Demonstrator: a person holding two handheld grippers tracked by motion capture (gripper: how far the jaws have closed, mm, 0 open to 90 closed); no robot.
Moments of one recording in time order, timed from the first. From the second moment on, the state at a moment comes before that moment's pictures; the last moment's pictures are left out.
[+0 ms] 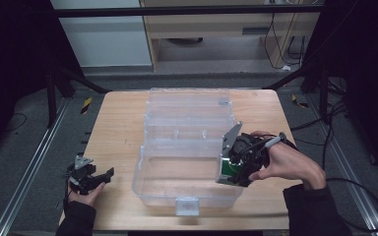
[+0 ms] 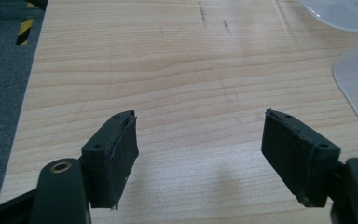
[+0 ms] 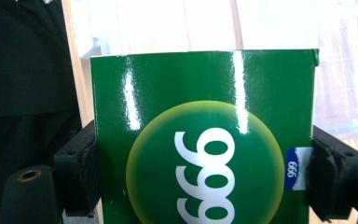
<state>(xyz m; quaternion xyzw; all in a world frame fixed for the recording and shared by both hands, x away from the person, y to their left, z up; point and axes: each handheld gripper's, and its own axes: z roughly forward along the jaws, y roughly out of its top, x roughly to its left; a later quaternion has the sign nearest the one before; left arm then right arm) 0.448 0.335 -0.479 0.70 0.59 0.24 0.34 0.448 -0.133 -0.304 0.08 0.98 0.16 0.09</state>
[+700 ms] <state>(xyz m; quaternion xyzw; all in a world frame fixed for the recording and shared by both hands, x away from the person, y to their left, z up) 0.447 0.335 -0.478 0.70 0.58 0.24 0.34 0.454 -0.107 -0.323 0.07 0.98 0.16 0.08</state>
